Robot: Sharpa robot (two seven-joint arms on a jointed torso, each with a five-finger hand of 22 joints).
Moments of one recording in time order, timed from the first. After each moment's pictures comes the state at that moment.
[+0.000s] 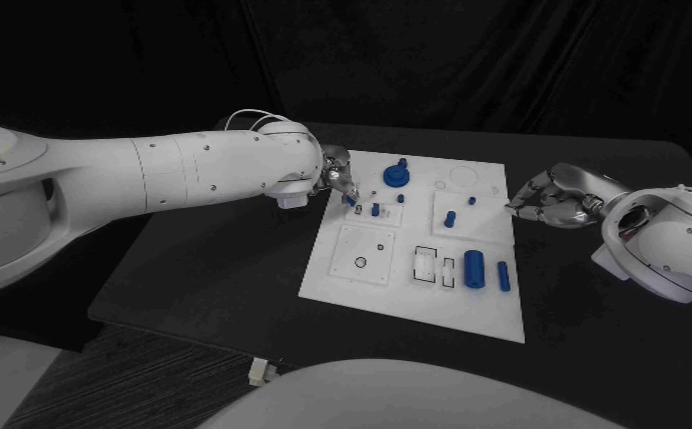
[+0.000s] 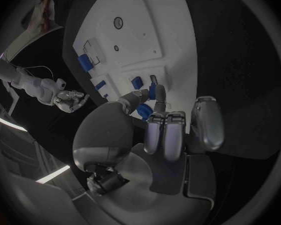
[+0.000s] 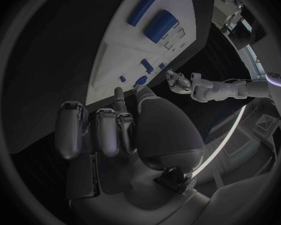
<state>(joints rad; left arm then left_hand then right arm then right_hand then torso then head) 1.28 -0.72 -0.21 1.33 -1.06 0.05 -0.42 1.03 -0.08 0.53 -0.05 0.40 1.06 0.06 0.19 1.09 1.46 -0.04 1.56 1.30 1.46 -0.08 1.56 1.29 0.08 1.44 0.03 1.26 1.29 1.28 -0.93 -0.21 1.56 -1.24 -0.24 -0.22 1.29 0.00 0.03 0.26 0.49 0.89 0.10 0.29 0.31 1.47 0.00 1.55 1.31 1.46 -0.06 1.47 1.30 0.03 1.46 0.05 1.37 1.29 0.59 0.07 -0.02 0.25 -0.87</state>
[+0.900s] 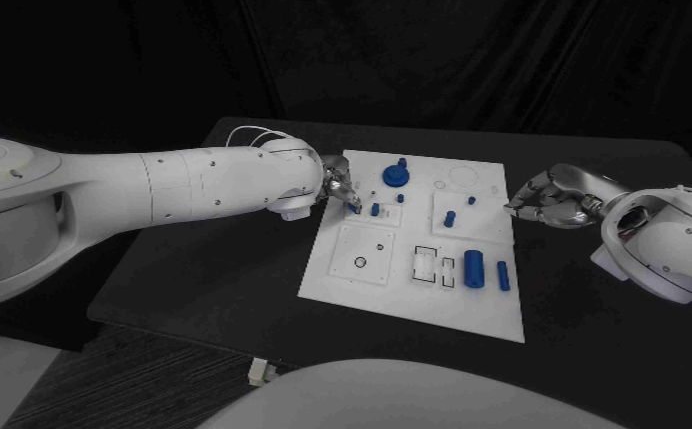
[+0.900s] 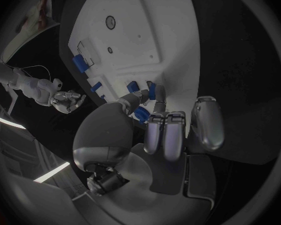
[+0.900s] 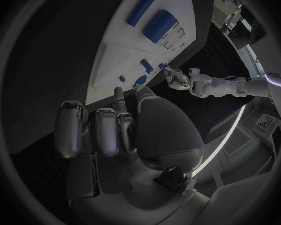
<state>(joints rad) 1.23 -0.71 -0.21 1.32 -1.07 -0.04 -0.41 1.02 -0.07 0.55 -0.04 0.39 1.06 0.06 0.19 1.09 1.46 -0.04 1.56 1.30 1.46 -0.08 1.56 1.29 0.08 1.44 0.03 1.26 1.29 1.27 -0.93 -0.21 1.56 -1.24 -0.24 -0.22 1.29 0.00 0.03 0.26 0.49 0.89 0.10 0.29 0.31 1.47 0.00 1.55 1.31 1.46 -0.06 1.47 1.30 0.03 1.46 0.05 1.36 1.29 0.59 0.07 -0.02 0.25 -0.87</state>
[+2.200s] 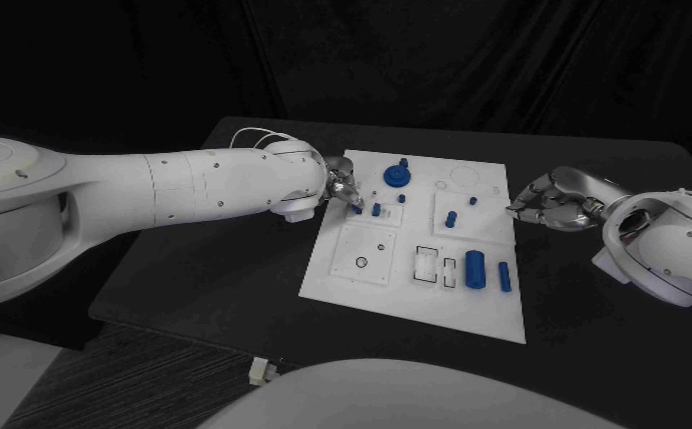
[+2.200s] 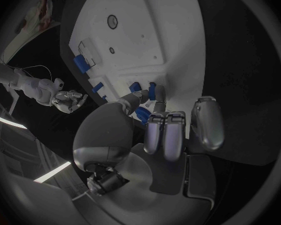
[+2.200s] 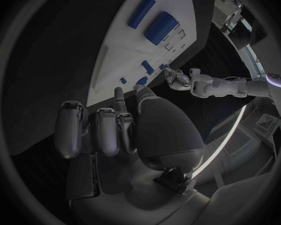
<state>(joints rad) 1.23 -0.71 -0.21 1.33 -1.07 -0.05 -0.41 1.02 -0.07 0.55 -0.04 0.39 1.06 0.06 0.19 1.11 1.46 -0.04 1.56 1.30 1.46 -0.08 1.56 1.29 0.08 1.44 0.03 1.26 1.29 1.27 -0.93 -0.21 1.56 -1.24 -0.24 -0.22 1.29 0.00 0.03 0.26 0.49 0.89 0.10 0.29 0.31 1.47 0.00 1.55 1.31 1.46 -0.06 1.45 1.30 0.03 1.46 0.05 1.36 1.29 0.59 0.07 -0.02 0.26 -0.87</state>
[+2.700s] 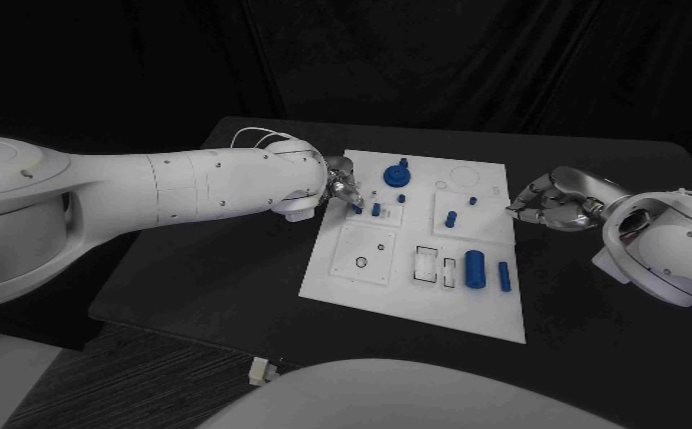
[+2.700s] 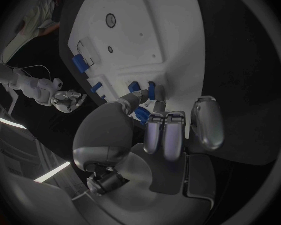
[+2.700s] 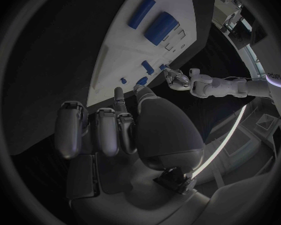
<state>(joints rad) 1.22 -0.70 -0.21 1.31 -1.07 -0.04 -0.41 1.02 -0.07 0.55 -0.04 0.39 1.06 0.06 0.18 1.10 1.46 -0.04 1.56 1.30 1.46 -0.08 1.56 1.29 0.08 1.44 0.03 1.26 1.29 1.27 -0.93 -0.21 1.55 -1.24 -0.24 -0.22 1.29 0.00 0.03 0.26 0.49 0.89 0.10 0.29 0.31 1.47 0.00 1.55 1.31 1.46 -0.06 1.45 1.30 0.03 1.46 0.05 1.36 1.29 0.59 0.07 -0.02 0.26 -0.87</state>
